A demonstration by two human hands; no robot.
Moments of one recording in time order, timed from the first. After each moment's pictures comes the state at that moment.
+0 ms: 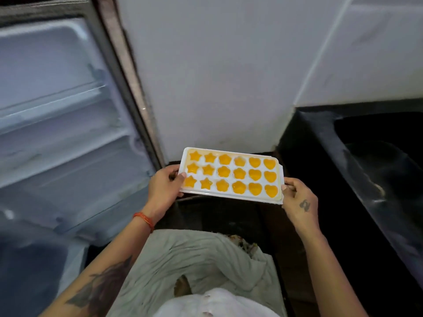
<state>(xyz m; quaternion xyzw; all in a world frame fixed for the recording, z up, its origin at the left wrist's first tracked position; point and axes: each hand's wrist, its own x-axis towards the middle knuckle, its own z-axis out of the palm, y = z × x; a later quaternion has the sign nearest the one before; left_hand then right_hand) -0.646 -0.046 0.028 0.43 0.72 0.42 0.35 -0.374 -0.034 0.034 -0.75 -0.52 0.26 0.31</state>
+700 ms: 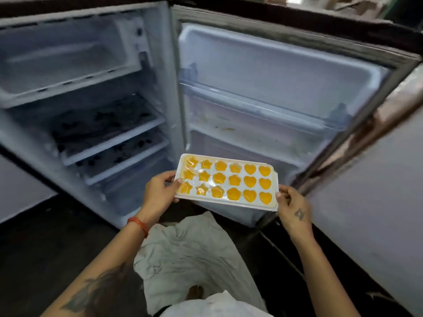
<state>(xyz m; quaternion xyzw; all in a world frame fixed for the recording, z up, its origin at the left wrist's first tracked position) -0.828 -0.233 0.026 0.01 0.84 0.54 0.13 -0.693 0.012 0.033 -0.38 -0.82 0.41 0.14</state>
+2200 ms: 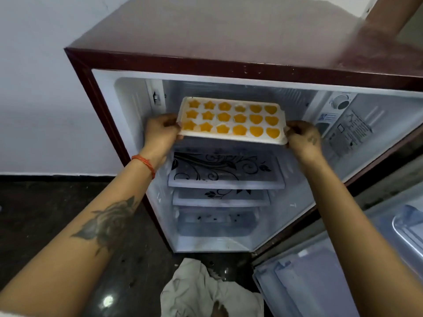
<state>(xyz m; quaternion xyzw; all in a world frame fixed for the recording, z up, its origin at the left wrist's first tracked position) -1.127 -0.468 0.092 -0.23 0.71 0.63 -0.19 -1.210 -0.197 0.090 0.01 -0.86 0.50 0.06</state>
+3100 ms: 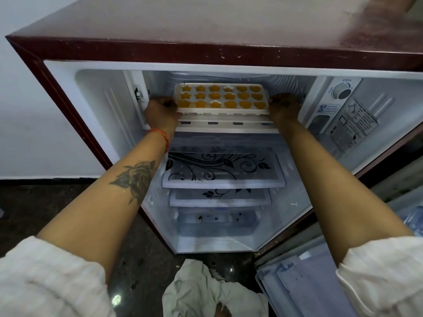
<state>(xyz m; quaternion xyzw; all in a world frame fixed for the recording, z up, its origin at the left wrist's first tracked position) -1.203 -0.469 0.068 -0.29 0.72 0.57 -0.27 -1.308 -0.232 0.079 -0.04 -0.87 0.48 0.07</state>
